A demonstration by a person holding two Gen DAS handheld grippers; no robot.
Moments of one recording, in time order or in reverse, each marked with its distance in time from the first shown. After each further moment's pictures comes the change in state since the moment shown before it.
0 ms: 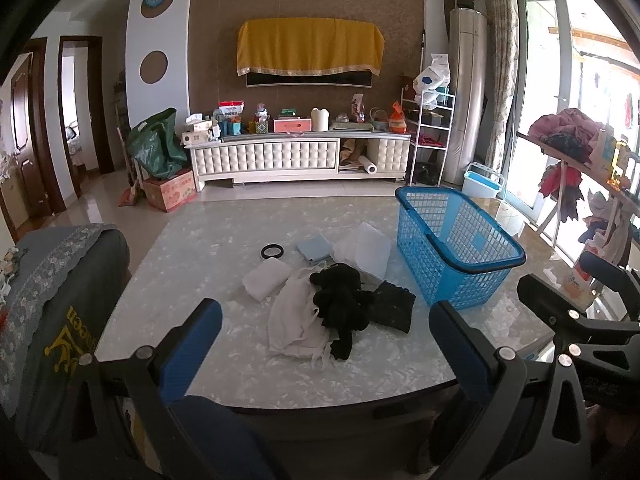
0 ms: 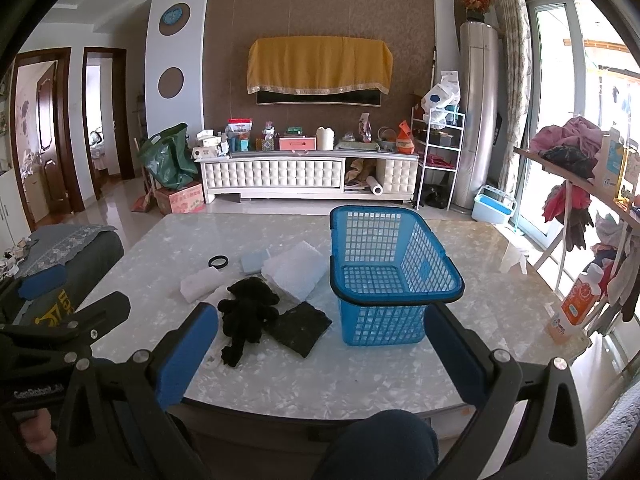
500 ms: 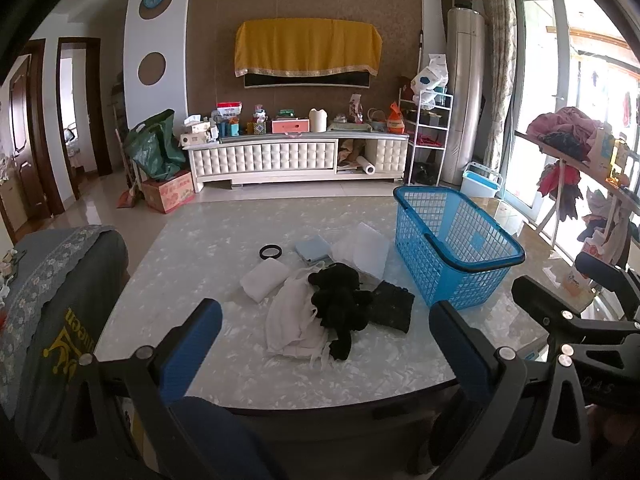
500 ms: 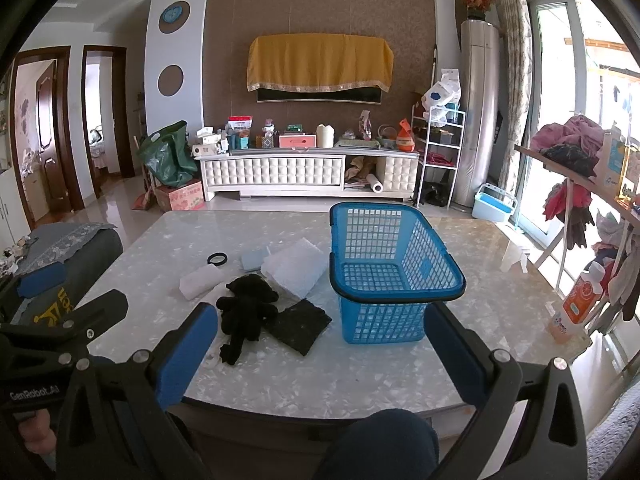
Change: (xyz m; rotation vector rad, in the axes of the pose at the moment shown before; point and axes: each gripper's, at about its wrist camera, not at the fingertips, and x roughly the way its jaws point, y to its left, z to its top) left arm 0.002 -0.003 -0.002 0.009 -0.005 -0.001; right arm 0.001 0.000 -0.002 0.001 0.005 0.004
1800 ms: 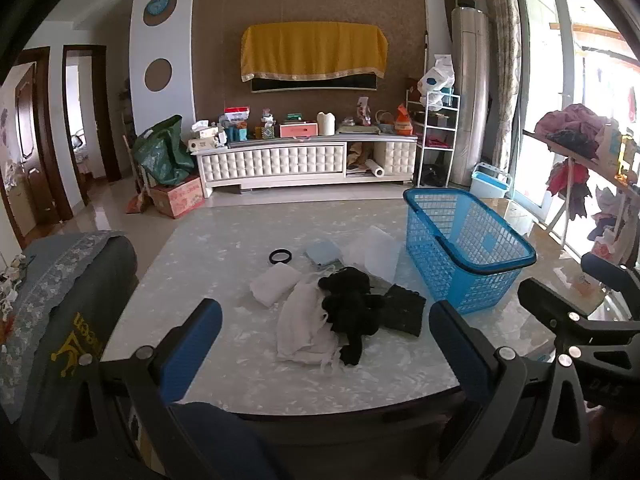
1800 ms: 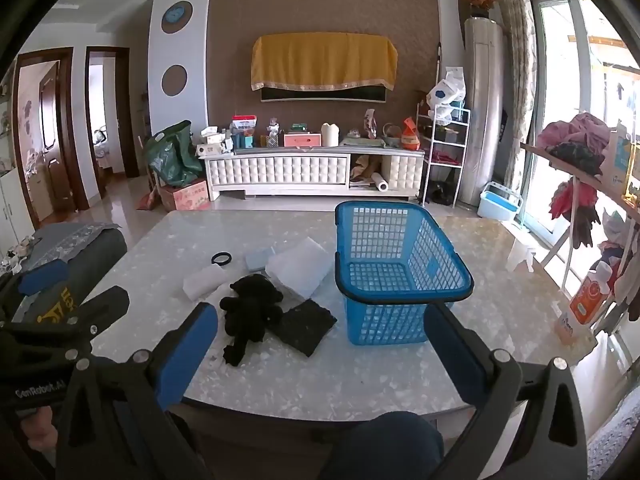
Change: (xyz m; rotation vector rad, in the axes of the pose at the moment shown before) left arm 0.001 0.003 0.005 0.011 -0.012 0.036; right arm 0.005 -0.003 0.000 0.006 0.005 0.023
